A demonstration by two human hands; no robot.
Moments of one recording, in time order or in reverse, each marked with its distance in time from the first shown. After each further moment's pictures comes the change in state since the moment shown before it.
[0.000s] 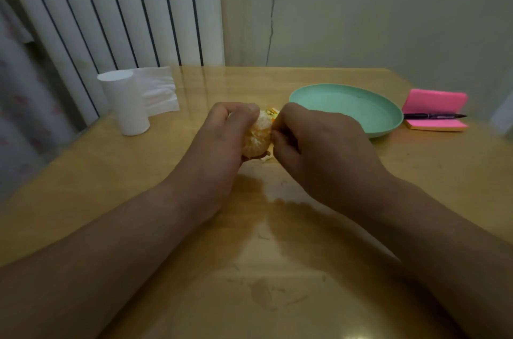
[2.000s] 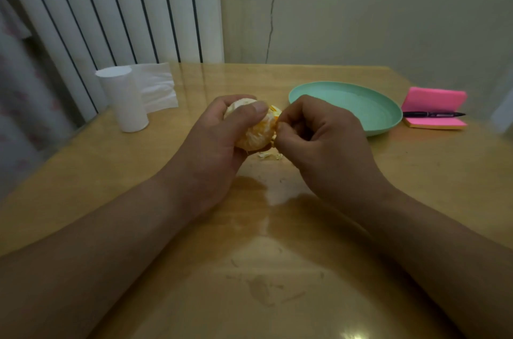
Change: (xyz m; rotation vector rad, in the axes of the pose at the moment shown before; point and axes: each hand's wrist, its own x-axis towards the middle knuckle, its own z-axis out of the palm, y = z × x) left_hand 0.005 -0.001 -0.005 -0.284 -0.094 -0.046; right_hand -0.006 -0.002 0.001 0.557 0.034 0.320
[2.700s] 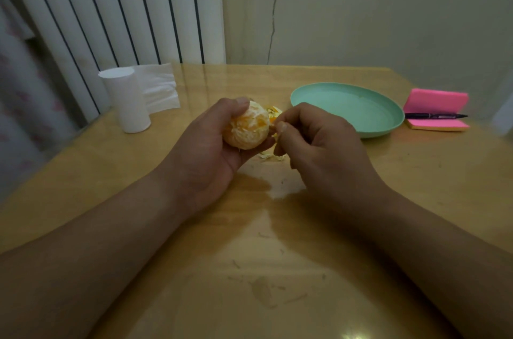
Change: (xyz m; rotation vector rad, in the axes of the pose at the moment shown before) left_hand 0.002 0.005 -0.005 -0.240 -0.013 -0.093; right_hand -0.001 0.002 0.002 0.023 -0.058 0.078
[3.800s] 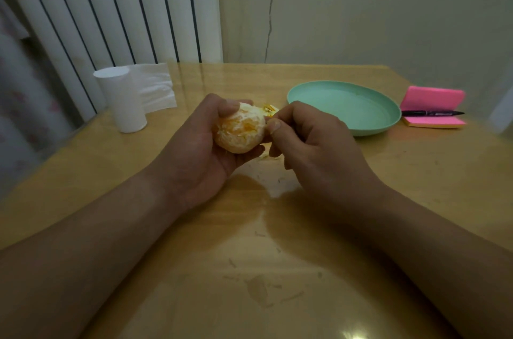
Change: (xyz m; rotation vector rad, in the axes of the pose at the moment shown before) left_hand -0.003 0.004 0.001 0.011 0.021 -0.060; right_hand -0.002 -0.006 0.000 -0.005 -0.047 0.019
